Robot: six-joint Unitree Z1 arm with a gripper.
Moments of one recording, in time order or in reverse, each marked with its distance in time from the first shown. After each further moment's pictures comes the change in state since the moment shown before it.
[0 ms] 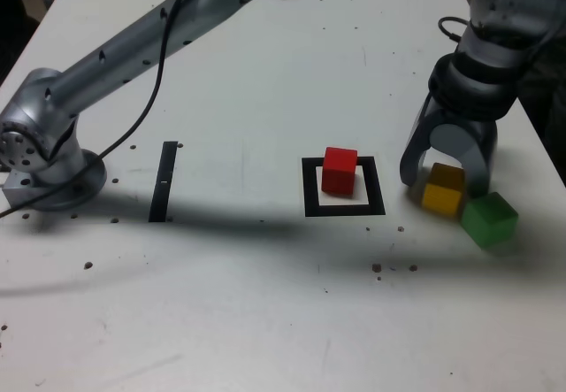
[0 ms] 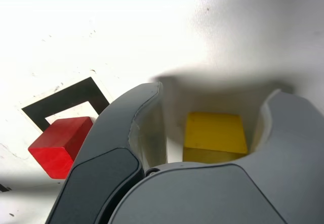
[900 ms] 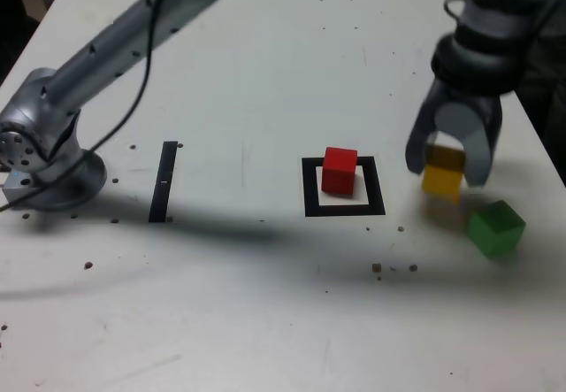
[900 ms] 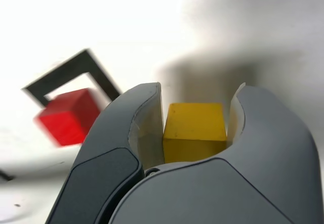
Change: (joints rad) arm -0.017 -0.123 0.033 0.000 -0.026 0.036
